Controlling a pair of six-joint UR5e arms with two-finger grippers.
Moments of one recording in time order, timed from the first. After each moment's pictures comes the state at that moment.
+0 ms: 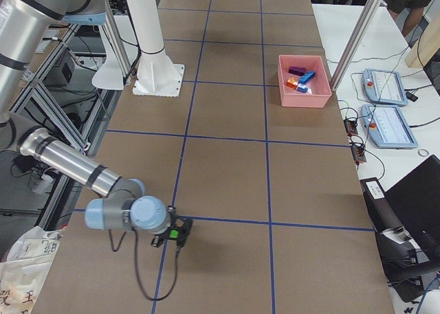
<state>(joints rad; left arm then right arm) -1.35 -1.52 -1.88 -1.51 -2.30 0.04 1.53 -1.91 1.62 -1.19 2.47 0.34</state>
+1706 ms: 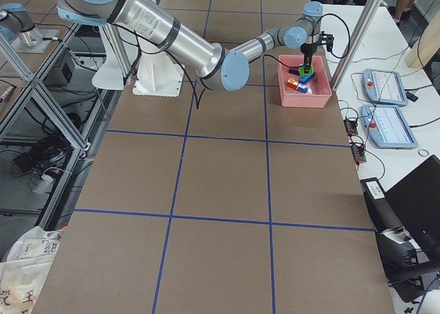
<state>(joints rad) -1.52 -1.51 -1.76 -1.52 -2.38 0.15 0.90 -0.38 0.84 -1.25 2.01 1.10</state>
